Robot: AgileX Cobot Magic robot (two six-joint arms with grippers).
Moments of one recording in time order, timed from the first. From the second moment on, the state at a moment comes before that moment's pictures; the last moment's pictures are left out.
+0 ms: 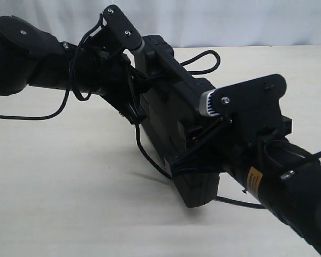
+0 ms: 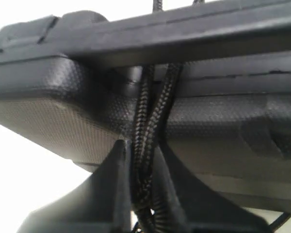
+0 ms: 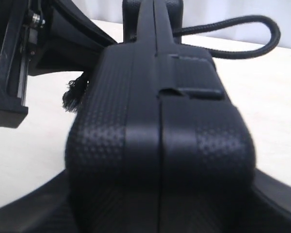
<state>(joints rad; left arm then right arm) -0.59 1.64 -0.99 -1.11 0.23 1.54 1.25 1.28 -0.54 -1.71 0.70 2.12</state>
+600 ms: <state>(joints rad) -0.59 1.65 -0.99 -1.11 0.23 1.58 1.29 1.37 -0.55 -1.67 0.73 2.12</state>
